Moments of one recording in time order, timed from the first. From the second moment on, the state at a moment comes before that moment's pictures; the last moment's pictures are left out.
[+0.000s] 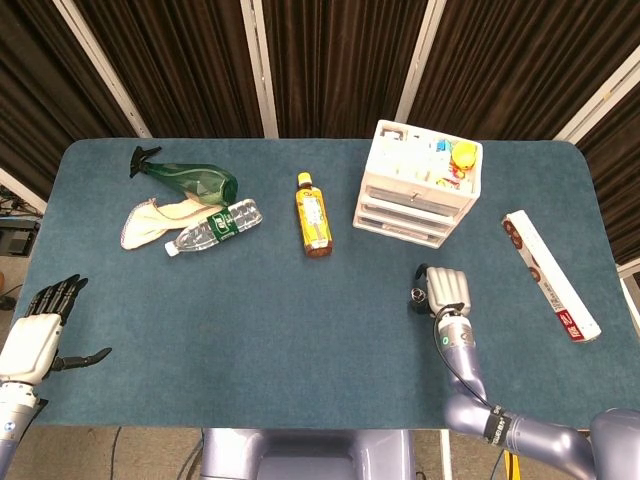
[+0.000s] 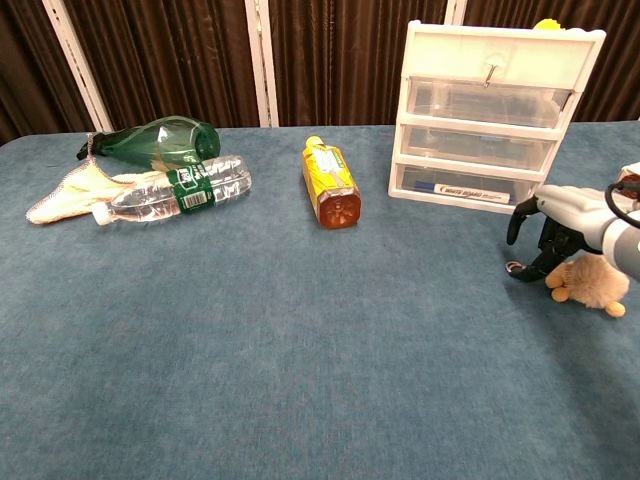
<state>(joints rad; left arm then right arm) -0.17 -1.09 -0.03 -1.74 1.37 1.29 0.01 0.66 -1.68 0.26 -1.37 -0.67 1.09 -0.60</state>
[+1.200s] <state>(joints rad) -0.17 -1.09 -0.03 -1.75 1.36 1.29 0.01 0.65 -1.71 0.24 -1.32 -0.63 1.06 -0.59</state>
